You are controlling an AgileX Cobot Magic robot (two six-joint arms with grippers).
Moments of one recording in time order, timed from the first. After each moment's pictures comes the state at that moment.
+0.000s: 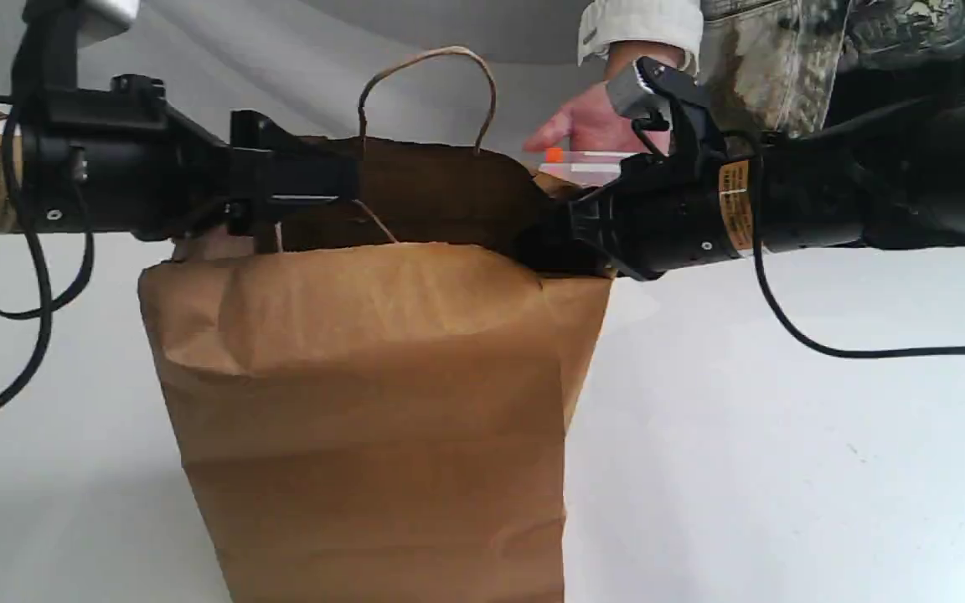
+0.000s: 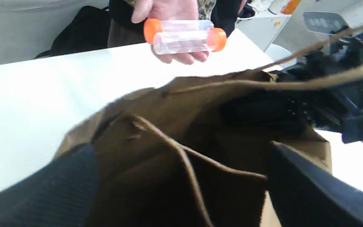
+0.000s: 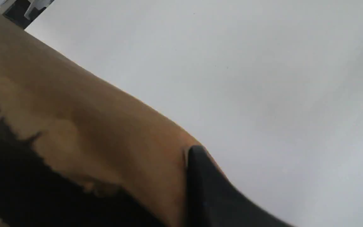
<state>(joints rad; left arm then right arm) -0.12 1.50 -1.01 1.75 -0.65 -1.90 0.22 1.90 -1.29 -1.75 -0.72 1.87</state>
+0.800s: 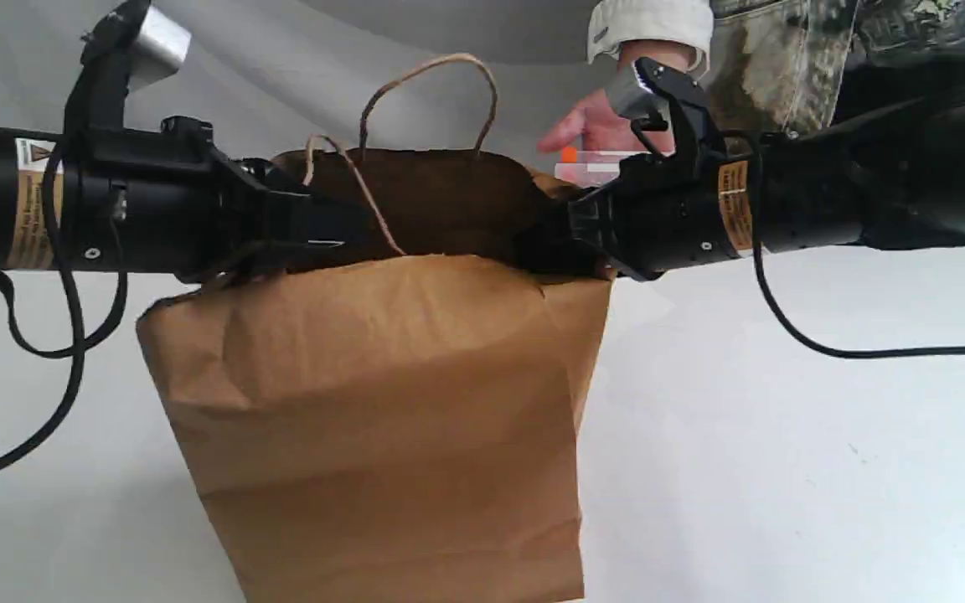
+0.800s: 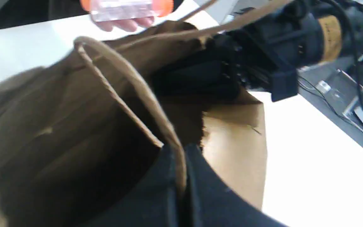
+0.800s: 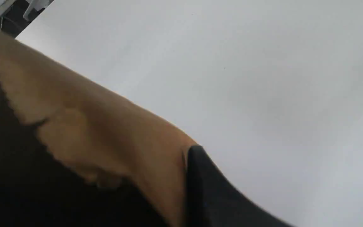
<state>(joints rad) -0.23 1.52 -1.01 1.75 -0.74 -1.86 0.22 1.90 -1.29 -1.75 -0.72 1.87</state>
